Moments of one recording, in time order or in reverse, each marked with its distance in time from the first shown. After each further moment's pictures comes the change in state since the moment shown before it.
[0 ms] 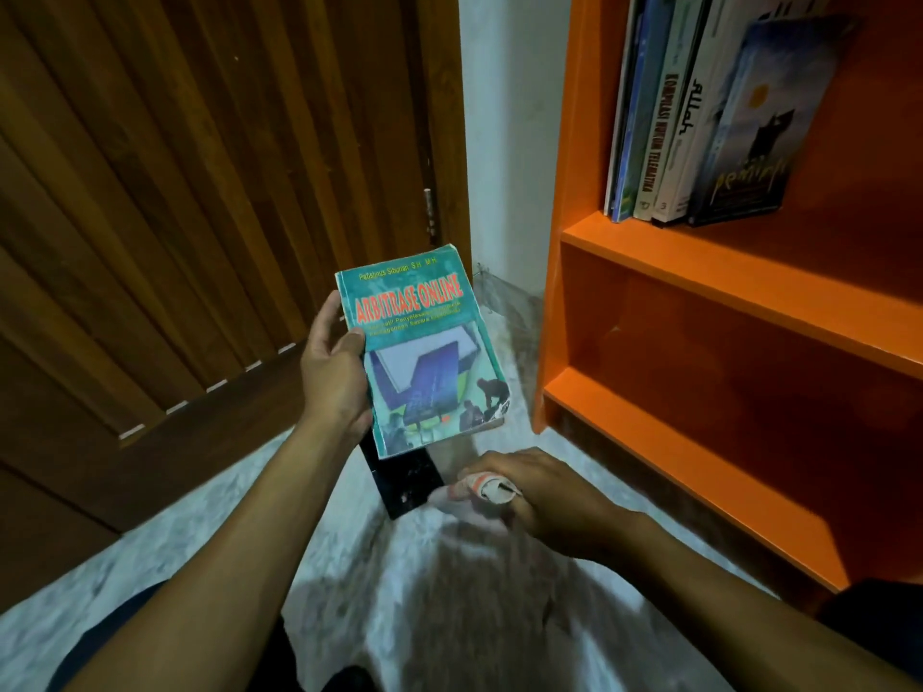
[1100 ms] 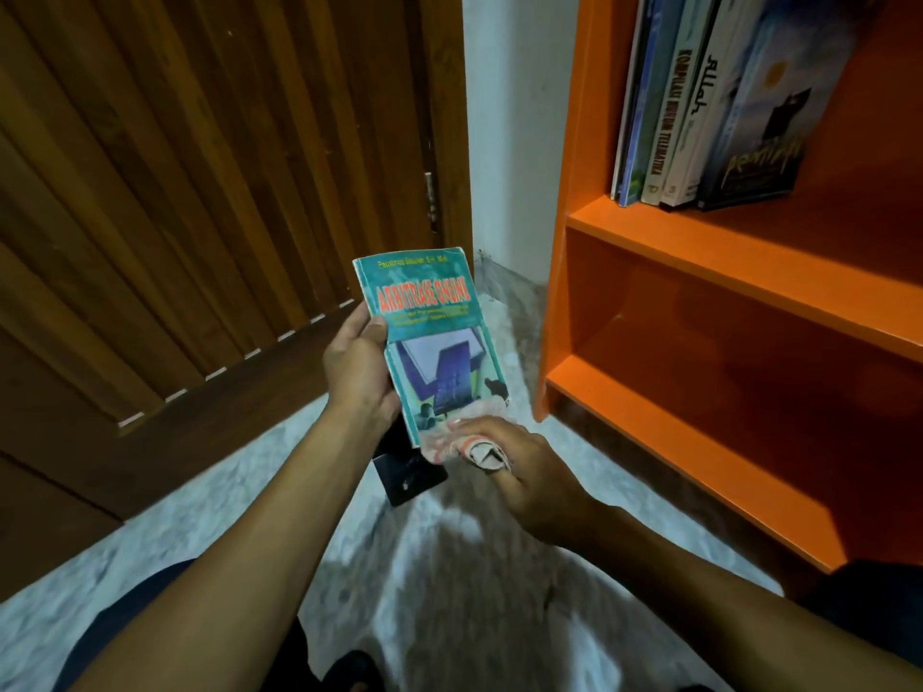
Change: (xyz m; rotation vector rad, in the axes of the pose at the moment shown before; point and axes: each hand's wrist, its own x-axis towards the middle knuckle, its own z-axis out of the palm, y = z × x) left_hand 0.007 -0.020 0.012 -0.095 0.048 -0.133; right_hand 0.014 -0.008 0.023 0.169 0.292 -0.014
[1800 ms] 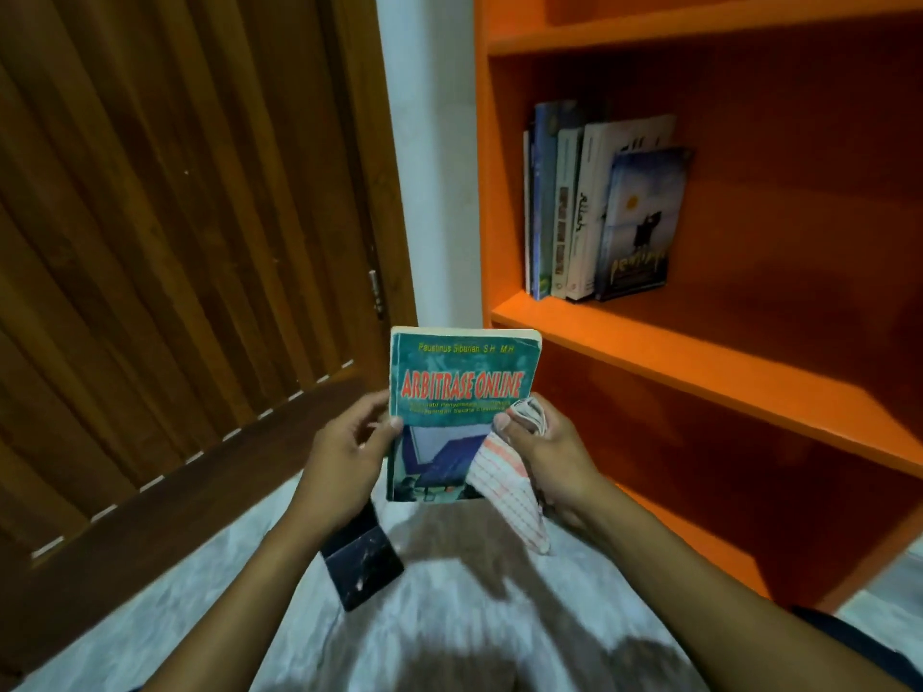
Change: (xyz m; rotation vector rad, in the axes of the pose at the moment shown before) left_hand -0.038 0.015 0.017 0.865 -0.520 0.520; right_hand 0.034 -0.003 -0.102 0.509 0.415 0.394
